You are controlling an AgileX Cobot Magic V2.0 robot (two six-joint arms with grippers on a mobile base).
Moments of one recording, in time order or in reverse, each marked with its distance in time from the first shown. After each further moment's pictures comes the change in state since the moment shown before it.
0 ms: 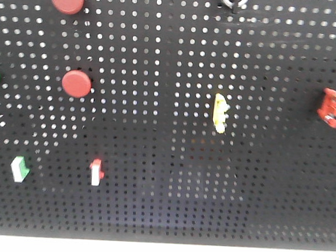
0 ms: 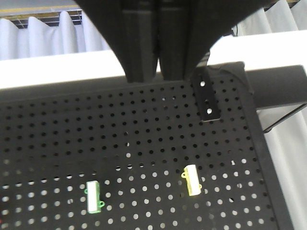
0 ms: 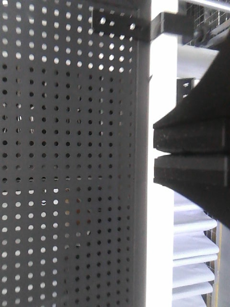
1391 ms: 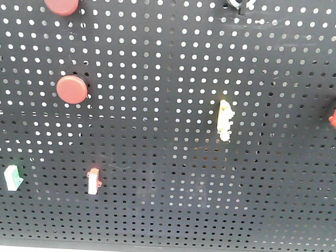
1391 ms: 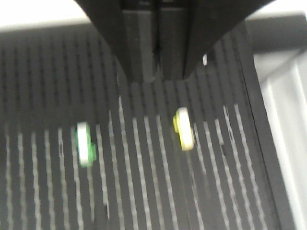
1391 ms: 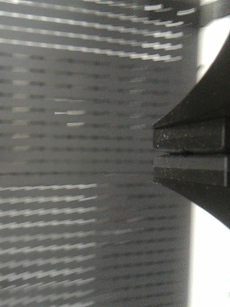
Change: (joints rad) left arm 0.000 0.000 0.000 -0.008 -0.220 -0.020; right arm 0.000 0.000 0.000 0.000 -0.193 0.011
